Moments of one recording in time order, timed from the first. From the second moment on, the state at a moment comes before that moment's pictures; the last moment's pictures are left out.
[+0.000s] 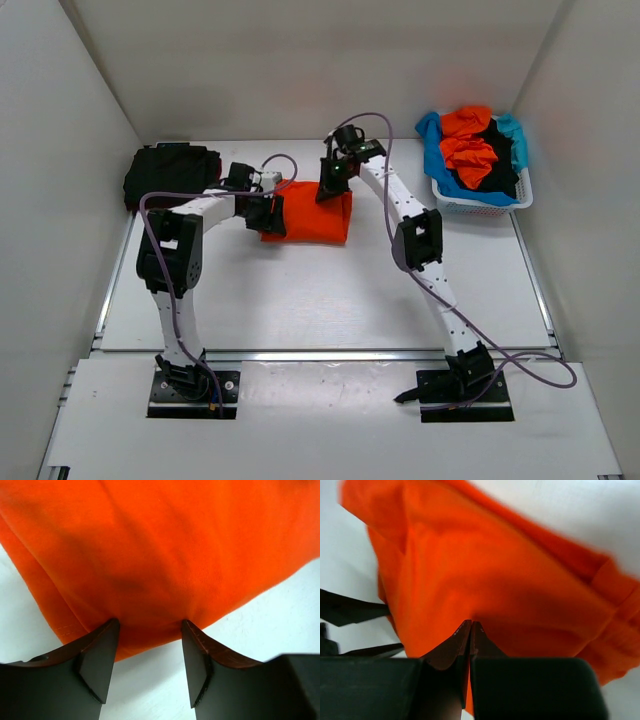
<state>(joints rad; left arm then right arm) -0.22 2.02 1.38 -0.42 0.44 0.02 0.42 2.77 2.79 -1.00 -0.46 0.39</state>
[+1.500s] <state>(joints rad) -0.19 1.89 1.54 -0.62 0.46 0.06 0.64 1.96 1.51 -0.43 -0.31 0.55</state>
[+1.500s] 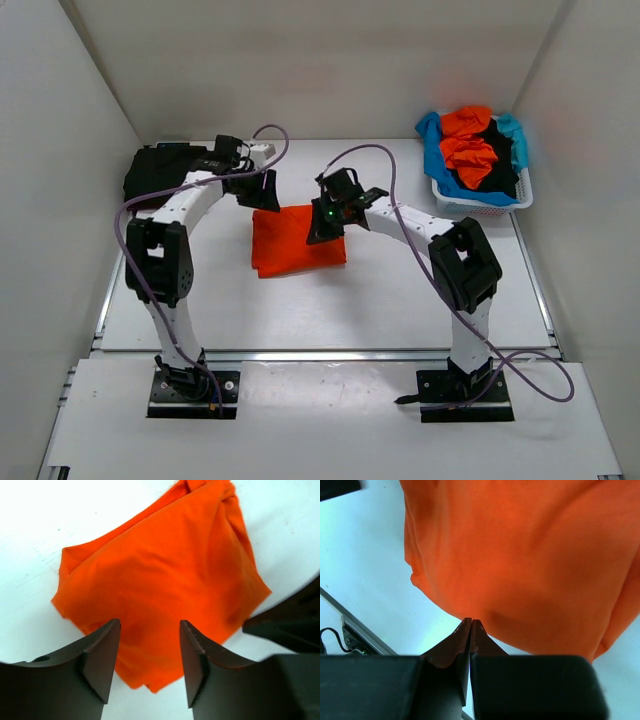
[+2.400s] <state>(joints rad) -0.10 2.21 1.74 -0.66 0.40 0.05 0.59 2.07 1.40 -0.35 -0.44 0.61</state>
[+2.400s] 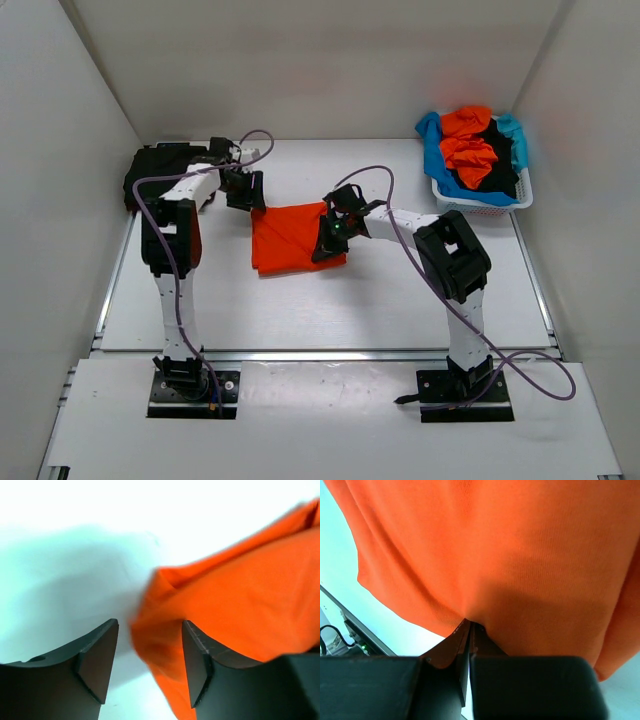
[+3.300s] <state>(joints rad) -0.05 1.97 1.33 -0.56 0.55 -0.04 0.51 1.93 1.43 -0.44 -0.36 0.59</state>
